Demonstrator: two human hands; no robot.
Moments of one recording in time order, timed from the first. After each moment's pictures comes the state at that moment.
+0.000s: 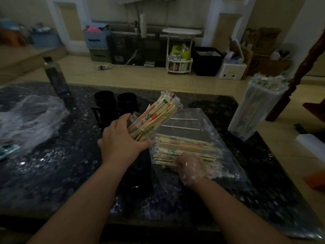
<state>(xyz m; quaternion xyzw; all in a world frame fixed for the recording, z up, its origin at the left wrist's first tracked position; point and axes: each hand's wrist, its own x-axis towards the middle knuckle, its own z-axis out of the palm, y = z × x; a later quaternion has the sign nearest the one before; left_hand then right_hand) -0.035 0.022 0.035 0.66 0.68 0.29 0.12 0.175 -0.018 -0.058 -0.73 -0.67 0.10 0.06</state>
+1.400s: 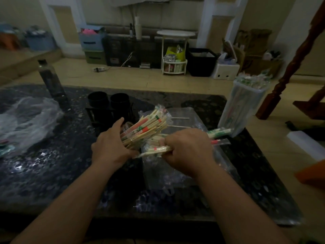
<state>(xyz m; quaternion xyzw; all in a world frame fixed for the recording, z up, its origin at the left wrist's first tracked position) -0.041 0.008 0.028 0.70 0.67 0.21 0.13 0.159 -0.075 0.082 -0.58 -0.78 -0.18 0.15</state>
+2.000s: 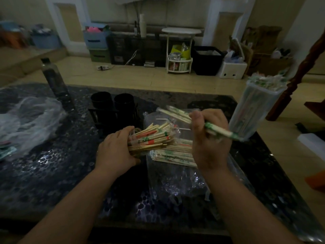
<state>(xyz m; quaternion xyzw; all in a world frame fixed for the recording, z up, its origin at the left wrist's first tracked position) -0.045 0.022 0.020 0.76 0.62 0.17 0.07 0.165 -0.040 0.066 -0.50 -0.55 -0.03 0.66</state>
